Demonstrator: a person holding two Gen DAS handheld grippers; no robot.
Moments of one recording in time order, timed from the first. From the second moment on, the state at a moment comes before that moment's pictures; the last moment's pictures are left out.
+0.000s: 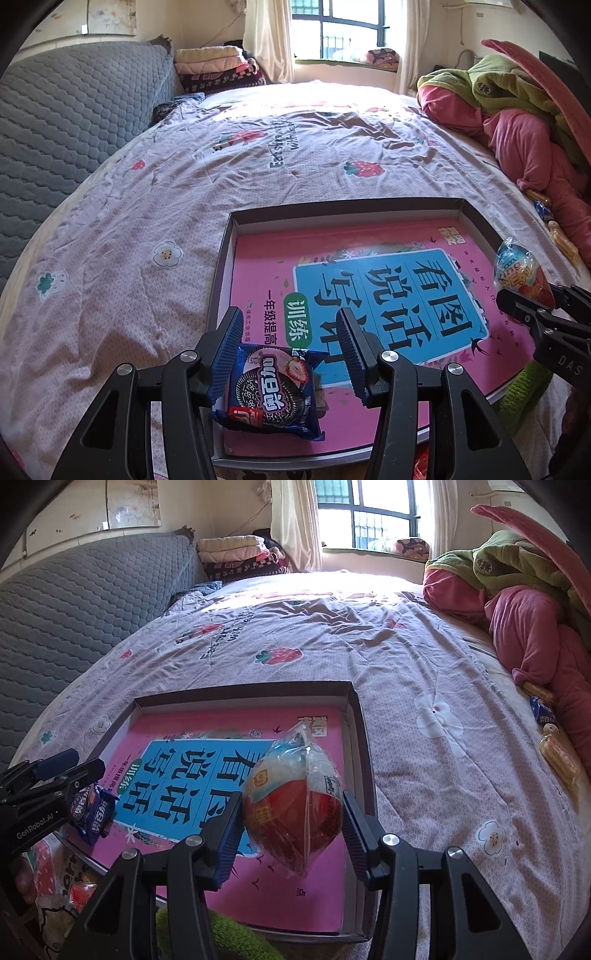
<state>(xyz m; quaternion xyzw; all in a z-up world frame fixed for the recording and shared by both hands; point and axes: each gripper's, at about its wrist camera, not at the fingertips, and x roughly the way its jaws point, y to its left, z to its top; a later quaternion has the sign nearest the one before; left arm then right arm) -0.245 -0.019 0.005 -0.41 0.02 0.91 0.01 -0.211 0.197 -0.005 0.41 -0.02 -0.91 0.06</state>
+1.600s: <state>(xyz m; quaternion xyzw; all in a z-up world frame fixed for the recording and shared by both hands) -0.237 -0.040 0.013 -0.42 -0.05 0.91 0.03 -0.211 0.192 -0.001 0.41 0.01 -0.91 0.04</state>
